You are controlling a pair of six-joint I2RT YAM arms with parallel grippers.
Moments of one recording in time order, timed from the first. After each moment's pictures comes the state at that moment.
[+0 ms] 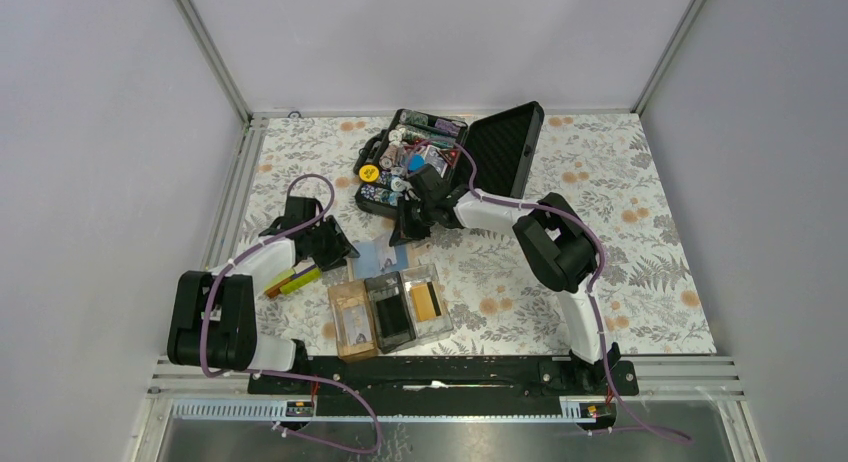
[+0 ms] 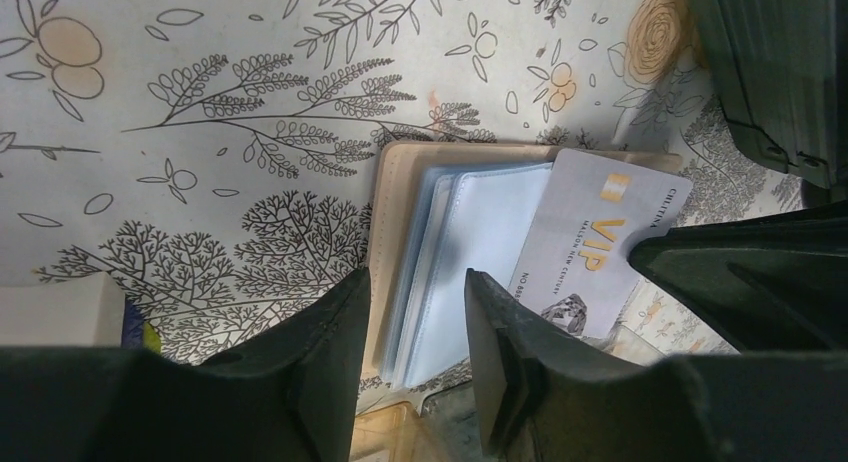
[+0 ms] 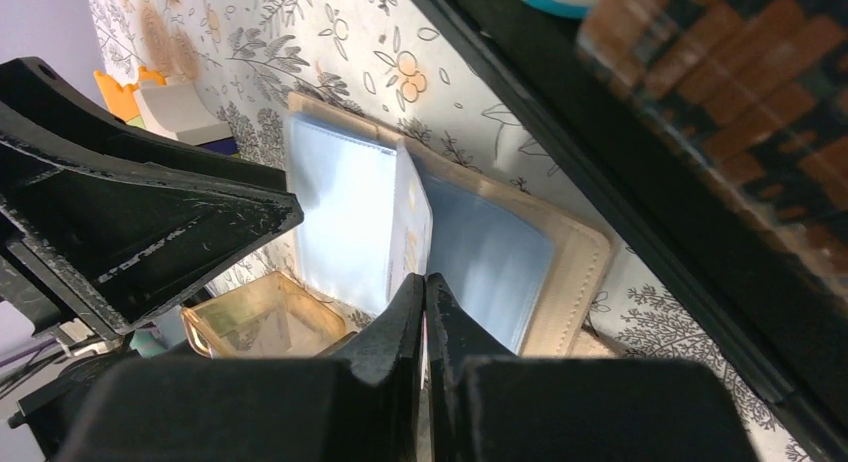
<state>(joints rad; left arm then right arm) -0.09 1.38 0.64 -0.30 0.27 -0.66 0.76 2.15 1.50 -0.24 -0.41 0.69</state>
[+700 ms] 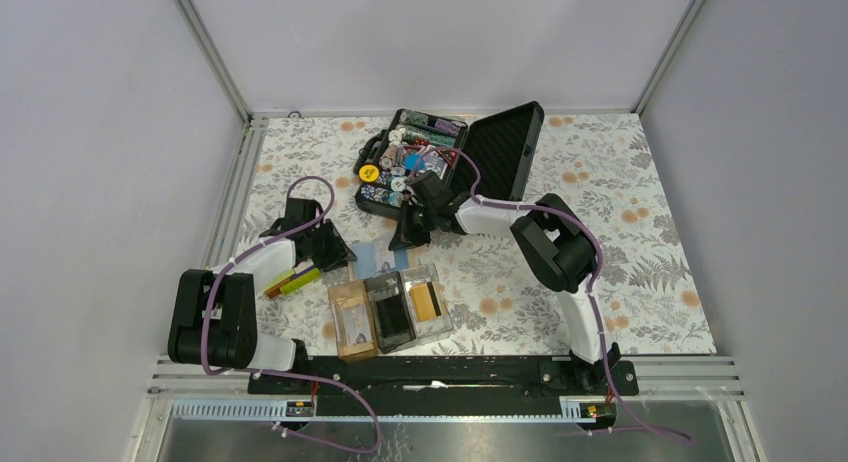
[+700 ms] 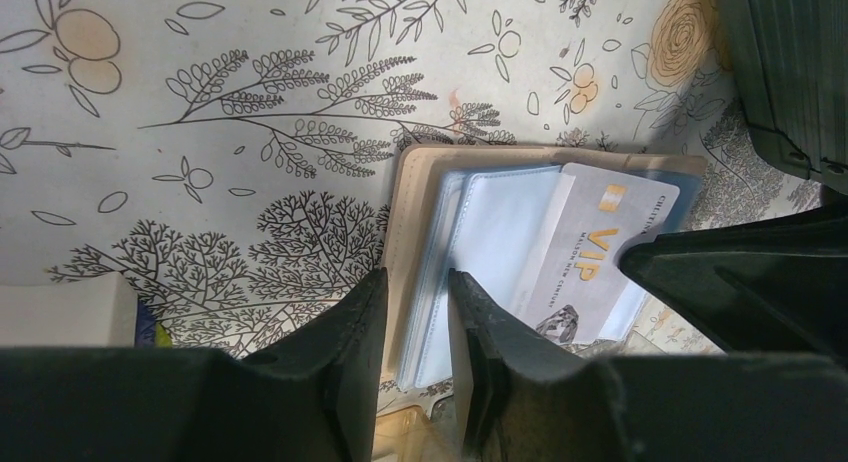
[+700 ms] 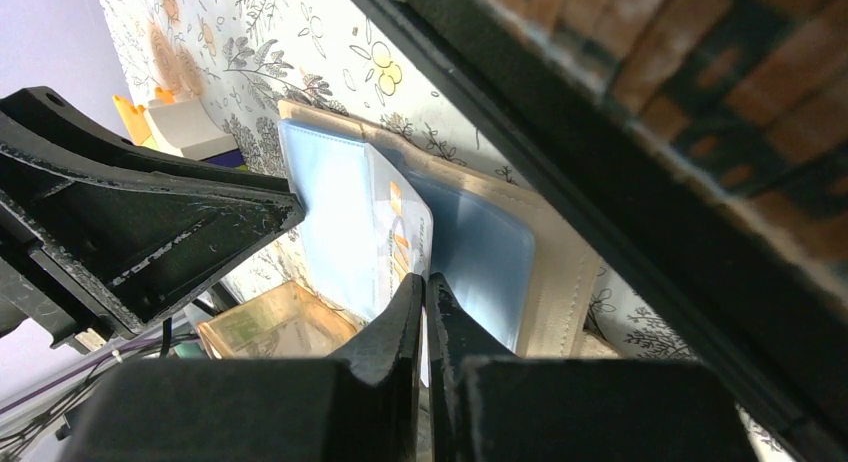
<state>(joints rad) -0.09 1.39 0.63 -0.28 0.26 -0.66 0.76 2.15 1.41 -0.13 -0.42 0.82</state>
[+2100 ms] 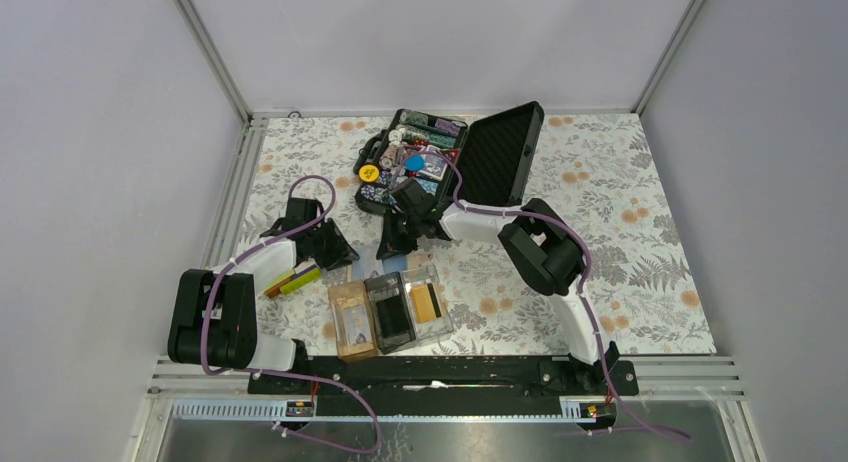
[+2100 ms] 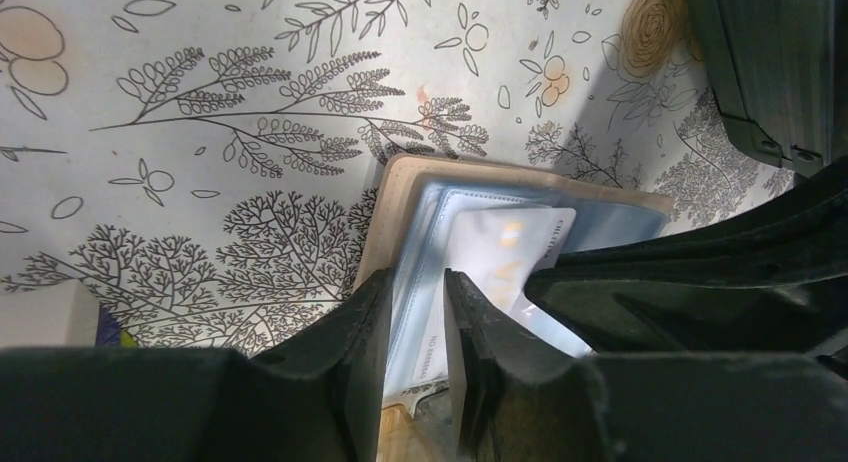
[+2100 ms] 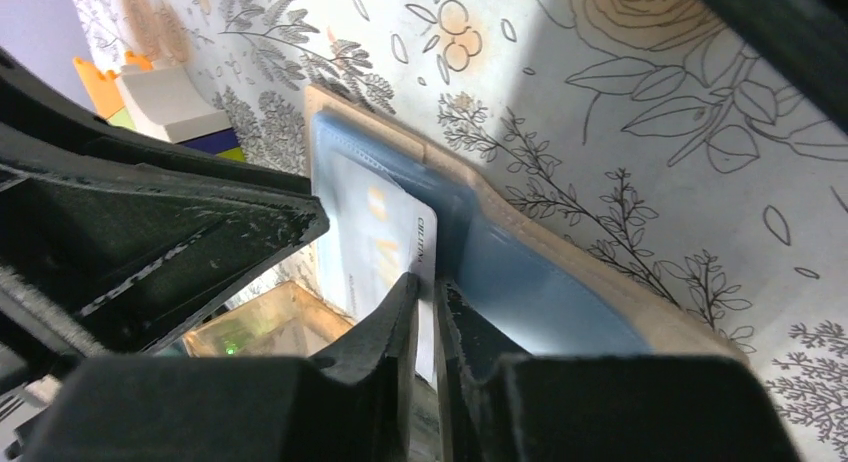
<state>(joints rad) -0.10 1.39 0.63 -0.27 0.29 -0.67 0.84 2.20 1.50 -0.19 -0.39 0.80</state>
